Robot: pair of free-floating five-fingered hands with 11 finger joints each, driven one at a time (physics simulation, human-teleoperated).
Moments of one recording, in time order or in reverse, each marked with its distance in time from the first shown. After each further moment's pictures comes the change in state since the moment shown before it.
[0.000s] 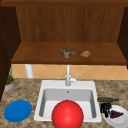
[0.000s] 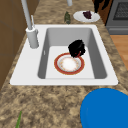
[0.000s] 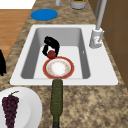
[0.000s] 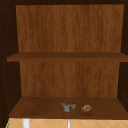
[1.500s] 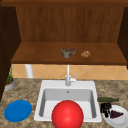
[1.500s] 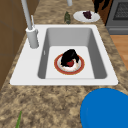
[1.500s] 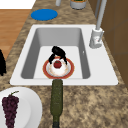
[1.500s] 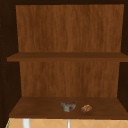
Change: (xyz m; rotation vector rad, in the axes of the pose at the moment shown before) left hand -0.079 -0.045 0.001 -0.021 -0.018 0.081; right hand 0.000 0.000 0.000 0.000 0.000 0.000
